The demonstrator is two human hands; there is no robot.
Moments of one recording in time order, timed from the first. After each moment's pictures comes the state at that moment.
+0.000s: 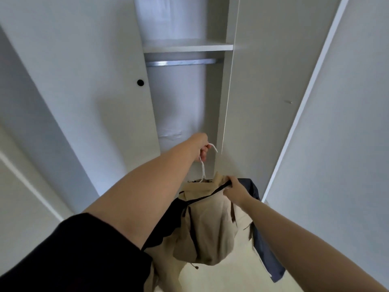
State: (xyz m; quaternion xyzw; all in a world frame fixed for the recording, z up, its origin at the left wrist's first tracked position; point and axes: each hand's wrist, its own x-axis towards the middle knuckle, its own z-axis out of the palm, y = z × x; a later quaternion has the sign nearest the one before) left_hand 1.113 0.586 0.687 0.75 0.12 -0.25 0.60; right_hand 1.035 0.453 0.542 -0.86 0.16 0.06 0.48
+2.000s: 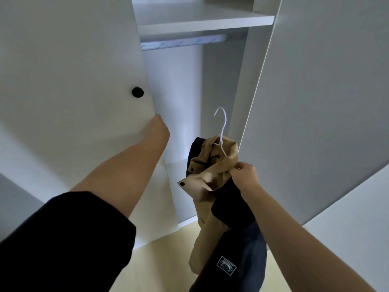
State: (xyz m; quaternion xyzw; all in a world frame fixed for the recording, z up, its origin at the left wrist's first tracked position) left_hand 1.423 0.718 0.644 0.71 -0.25 0.00 -0.66; right_hand 1.259 0.537 0.572 -0.77 0.34 -0.09 0.53
